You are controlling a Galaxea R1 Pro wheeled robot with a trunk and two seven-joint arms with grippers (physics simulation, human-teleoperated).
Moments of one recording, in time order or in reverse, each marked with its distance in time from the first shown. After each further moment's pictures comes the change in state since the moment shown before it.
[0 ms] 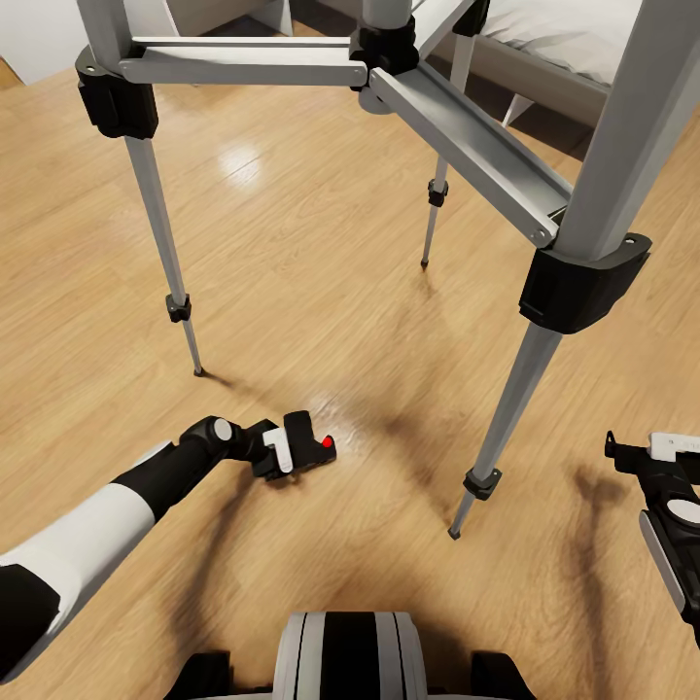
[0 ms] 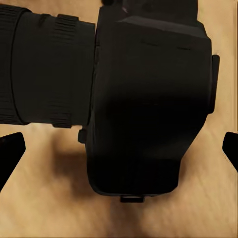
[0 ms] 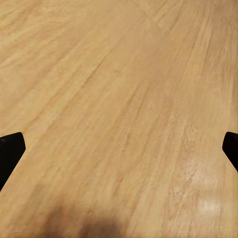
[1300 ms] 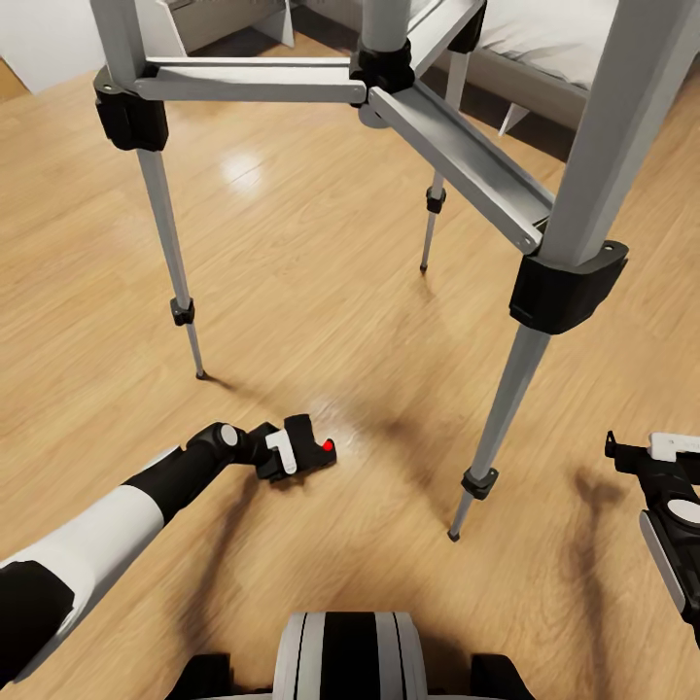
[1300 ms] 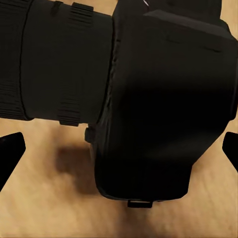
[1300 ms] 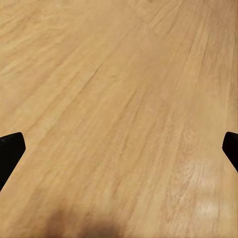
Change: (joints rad) left arm -0.001 -0.034 -0.008 0.073 0.016 0.007 0.084; right arm 0.000 0.000 -0.001 0.000 0.000 0.000 0.000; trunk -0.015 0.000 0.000
